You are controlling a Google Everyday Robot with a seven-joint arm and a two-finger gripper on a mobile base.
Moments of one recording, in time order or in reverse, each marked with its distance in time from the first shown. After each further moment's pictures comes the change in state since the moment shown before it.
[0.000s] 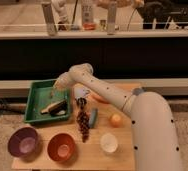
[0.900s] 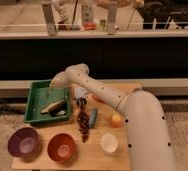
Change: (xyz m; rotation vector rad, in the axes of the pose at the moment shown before) arm 0.008 -0.015 0.021 0.022 0.017 -0.010
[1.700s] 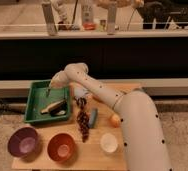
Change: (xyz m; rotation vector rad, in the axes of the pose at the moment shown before) arm 0.003 -0.001 0.009 0.011 -0.044 -0.065
